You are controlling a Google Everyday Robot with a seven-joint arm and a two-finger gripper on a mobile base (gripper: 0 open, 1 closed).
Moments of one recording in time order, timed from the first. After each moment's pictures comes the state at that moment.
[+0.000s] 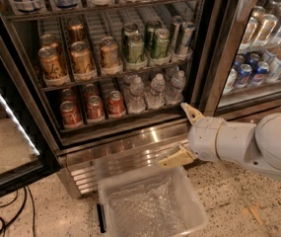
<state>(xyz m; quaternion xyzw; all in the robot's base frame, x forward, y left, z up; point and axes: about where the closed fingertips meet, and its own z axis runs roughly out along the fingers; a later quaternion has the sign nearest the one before) 0.488 -0.089 0.791 -0.49 0.71 0.13 0.49</state>
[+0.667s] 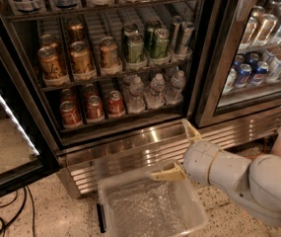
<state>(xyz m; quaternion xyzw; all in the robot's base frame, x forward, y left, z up) 0.475 -0.082 0.753 -0.42 0.71 0.14 0.55</state>
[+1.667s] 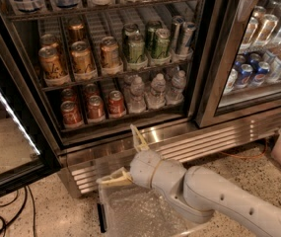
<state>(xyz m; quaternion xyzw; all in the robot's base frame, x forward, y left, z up) 0.492 0.055 0.707 -0.44 0.62 0.19 0.62</state>
